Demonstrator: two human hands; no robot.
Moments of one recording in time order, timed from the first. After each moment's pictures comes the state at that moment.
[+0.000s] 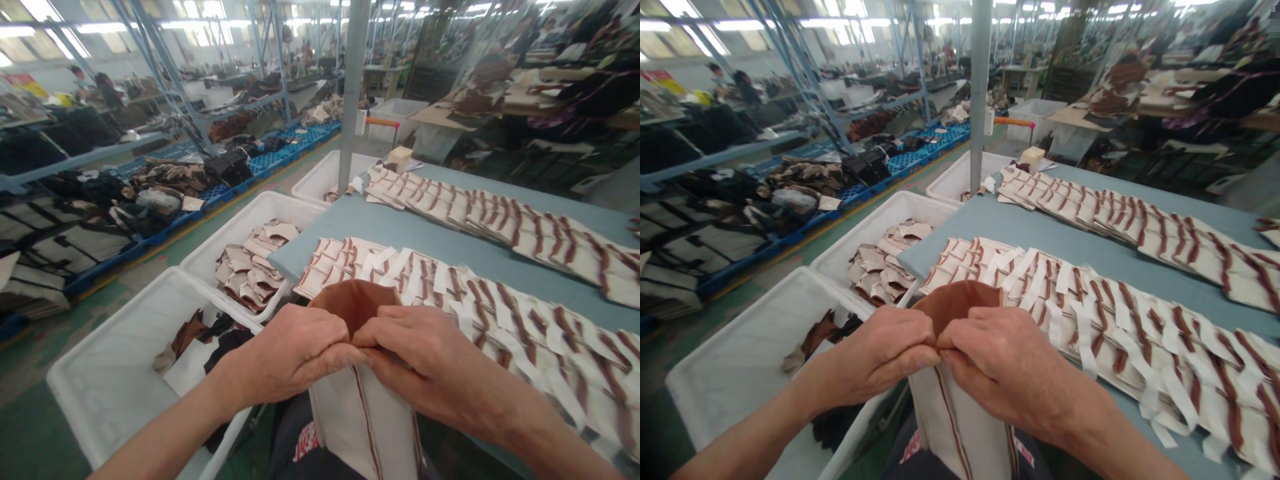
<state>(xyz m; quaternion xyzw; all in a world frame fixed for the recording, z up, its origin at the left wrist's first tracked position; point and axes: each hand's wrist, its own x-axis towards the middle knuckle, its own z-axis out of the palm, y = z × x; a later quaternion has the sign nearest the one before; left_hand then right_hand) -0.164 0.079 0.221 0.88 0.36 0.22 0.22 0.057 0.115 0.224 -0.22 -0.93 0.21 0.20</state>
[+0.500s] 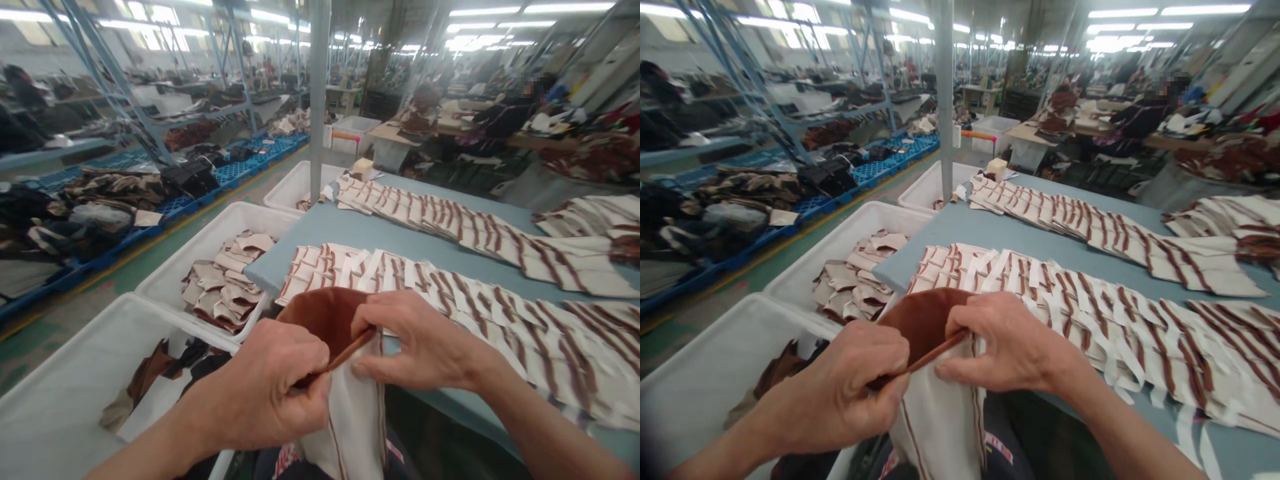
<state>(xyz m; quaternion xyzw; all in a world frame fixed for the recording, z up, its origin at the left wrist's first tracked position) -0.173 0.066 0.228 0.87 0.36 0.27 0.21 0.060 0.122 0.228 -0.31 -0.90 0.27 0.15</state>
